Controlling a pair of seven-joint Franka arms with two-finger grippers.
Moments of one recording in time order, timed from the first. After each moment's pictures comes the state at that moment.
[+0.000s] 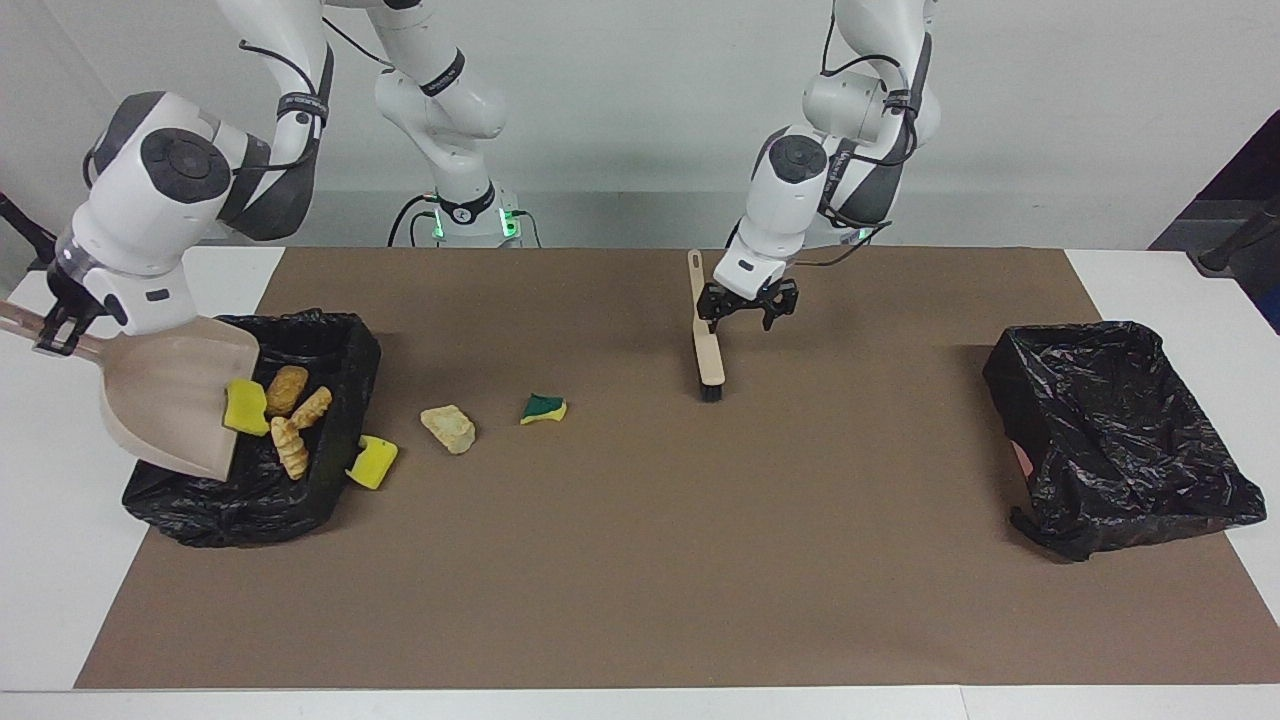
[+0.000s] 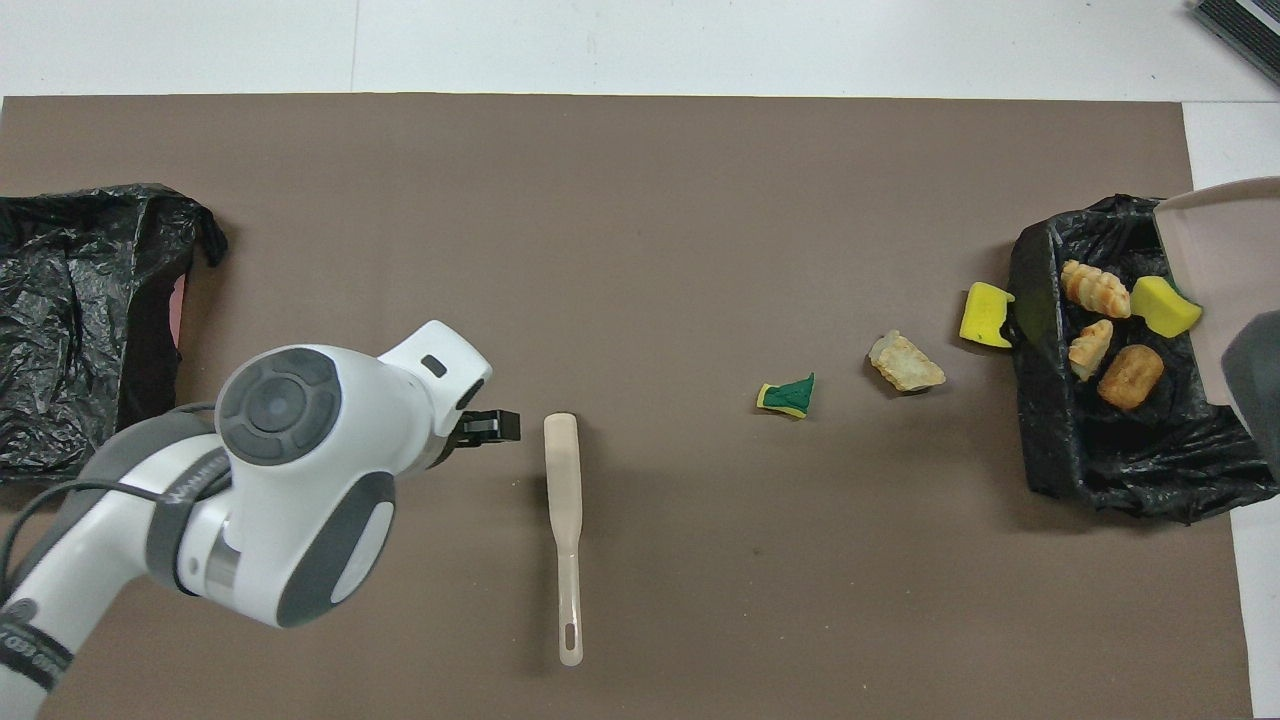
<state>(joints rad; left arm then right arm) -0.36 -0.05 -0.09 -2.14 -0.07 2.12 -0.40 -0.26 0.17 0.09 -1.67 -1.07 1.97 -1.48</state>
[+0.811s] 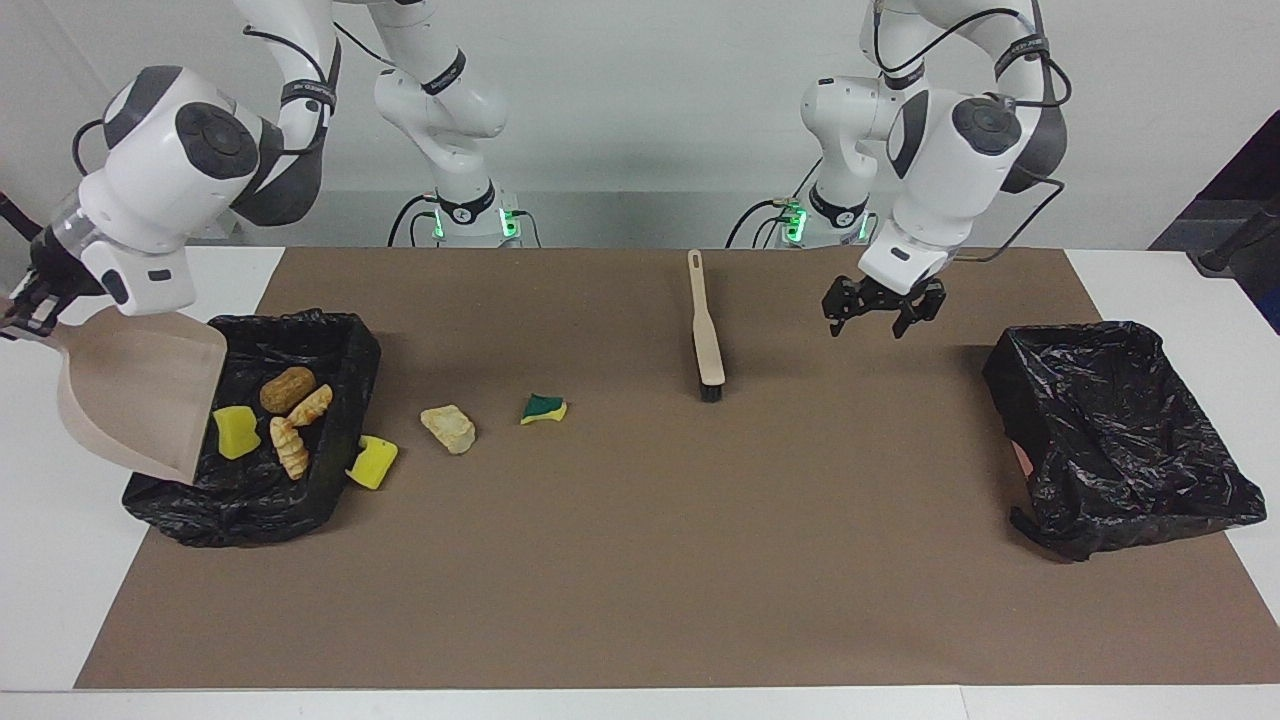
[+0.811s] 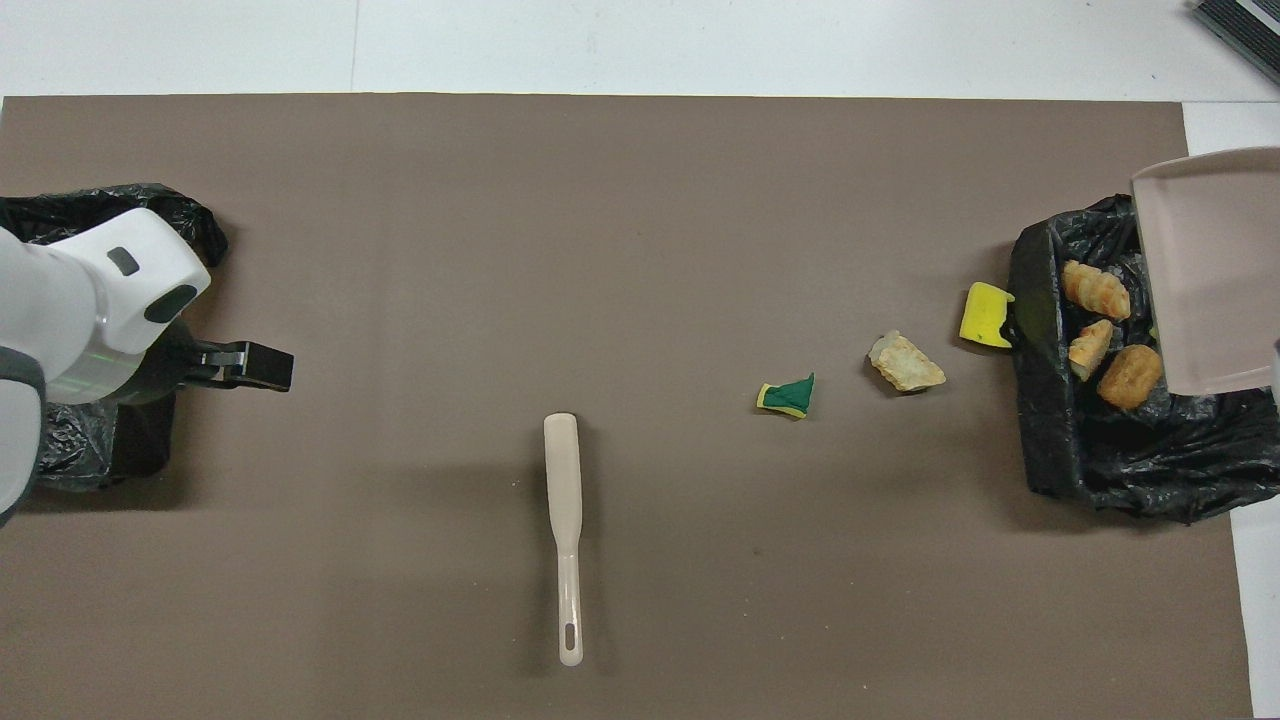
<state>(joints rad) -0.08 -0.08 -0.08 -1.86 -0.03 1.75 -0.06 -0.25 0.08 0.12 -1.61 -0.79 1.91 -1.55</state>
